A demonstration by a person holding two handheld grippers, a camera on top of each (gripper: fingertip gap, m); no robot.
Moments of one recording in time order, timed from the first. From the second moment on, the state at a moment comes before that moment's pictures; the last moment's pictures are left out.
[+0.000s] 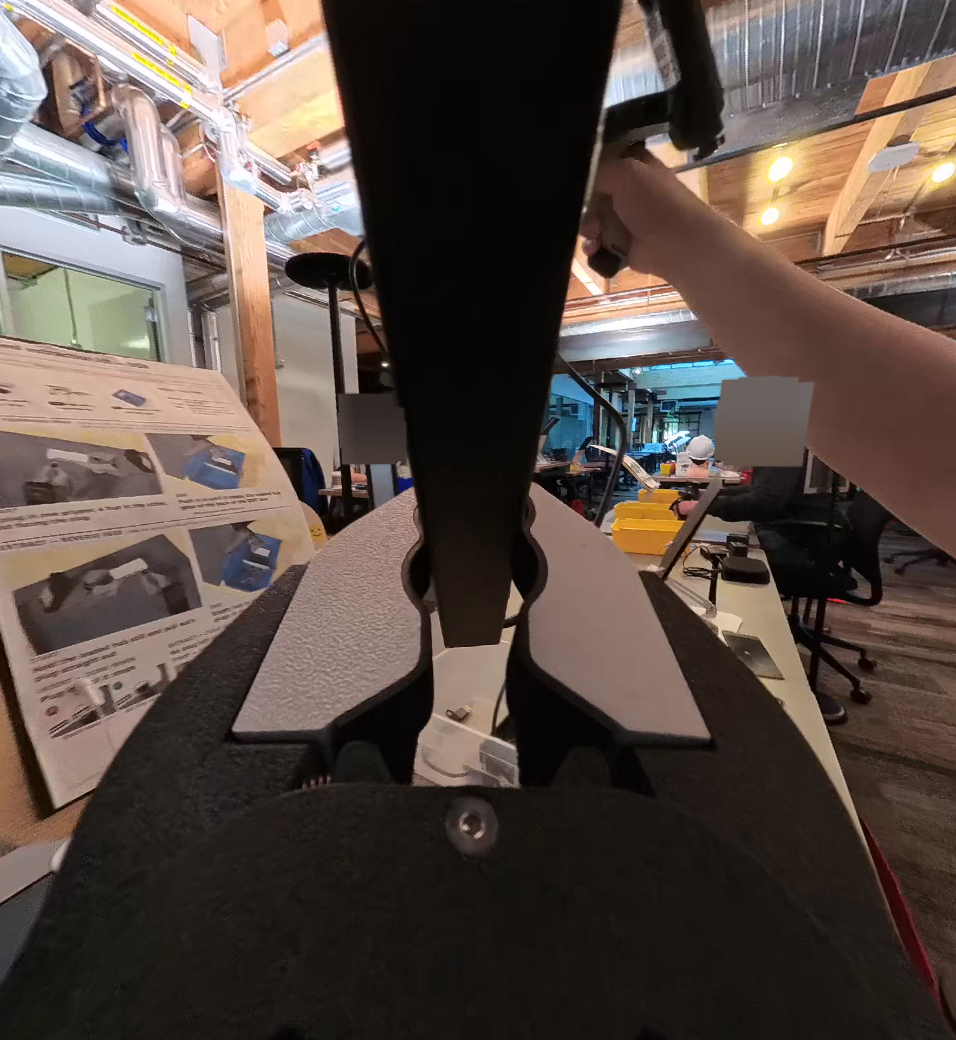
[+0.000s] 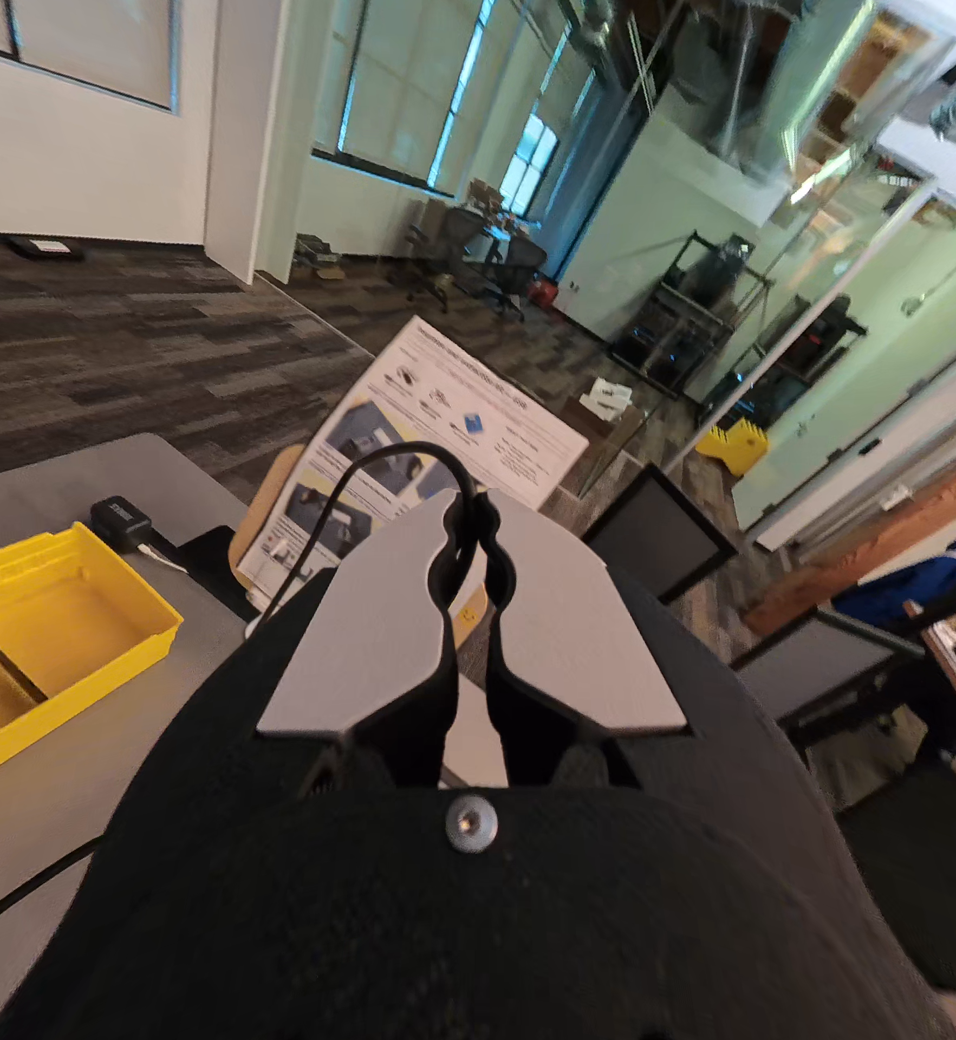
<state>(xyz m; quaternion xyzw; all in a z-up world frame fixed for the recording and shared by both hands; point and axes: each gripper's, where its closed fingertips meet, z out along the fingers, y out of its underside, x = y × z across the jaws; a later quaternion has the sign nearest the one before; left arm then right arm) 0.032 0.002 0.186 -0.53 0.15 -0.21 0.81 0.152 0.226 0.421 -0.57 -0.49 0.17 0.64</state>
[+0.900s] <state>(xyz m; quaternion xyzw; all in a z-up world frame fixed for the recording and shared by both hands) 0.052 0.068 0.160 -0.58 0.13 -0.20 0.77 0.249 0.389 0.126 -0.82 -0.40 0.18 0.37</state>
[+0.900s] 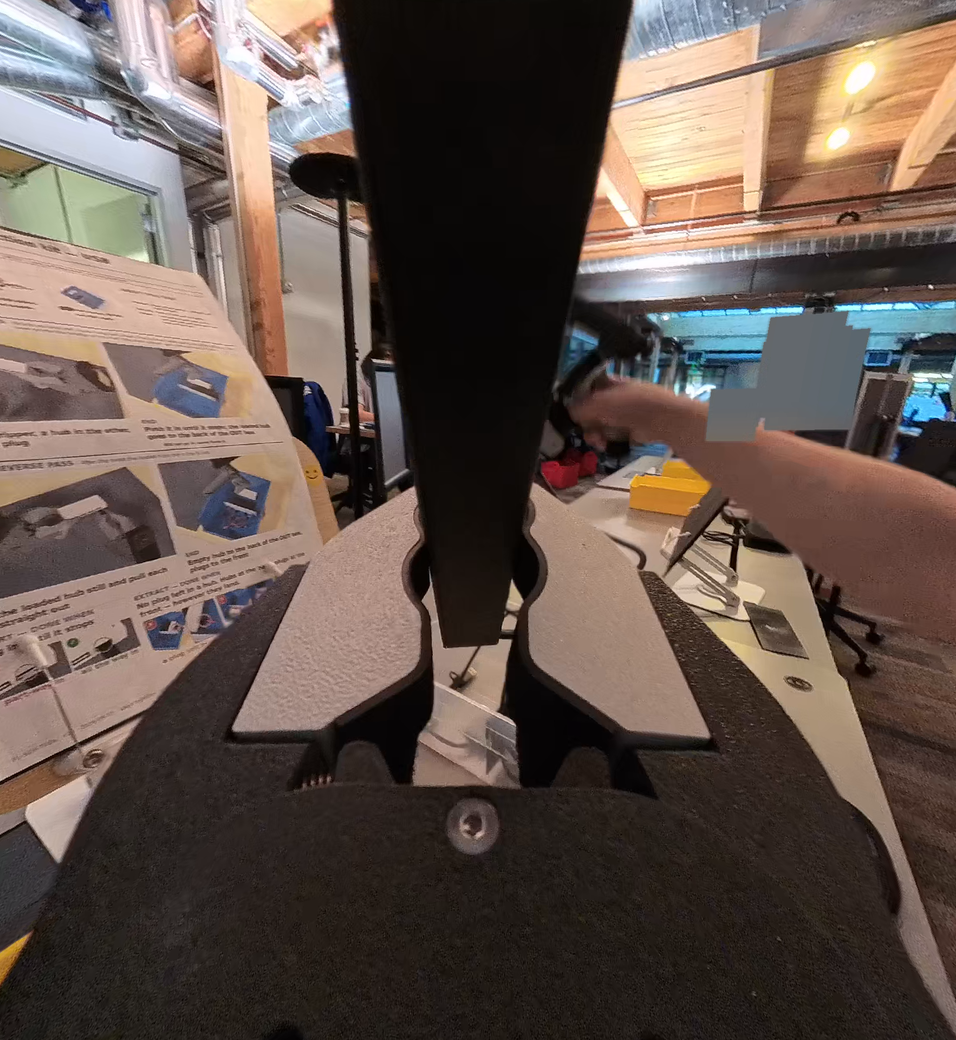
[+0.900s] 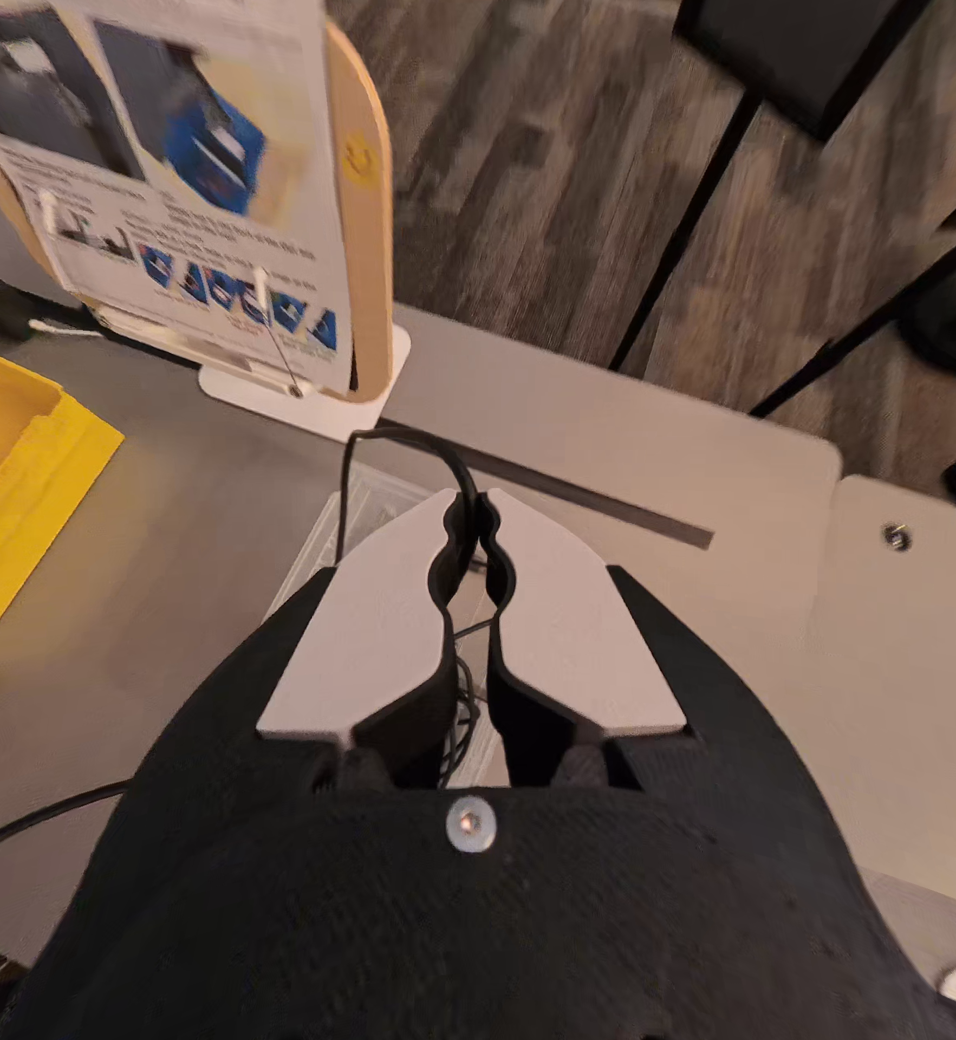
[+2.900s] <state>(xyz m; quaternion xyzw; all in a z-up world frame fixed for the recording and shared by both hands) 0.277 0.362 -0.038 -0.68 0.66 0.06 0.31 0.428 0.391 -0.007 -0.65 -0.41 0.26 0.58</state>
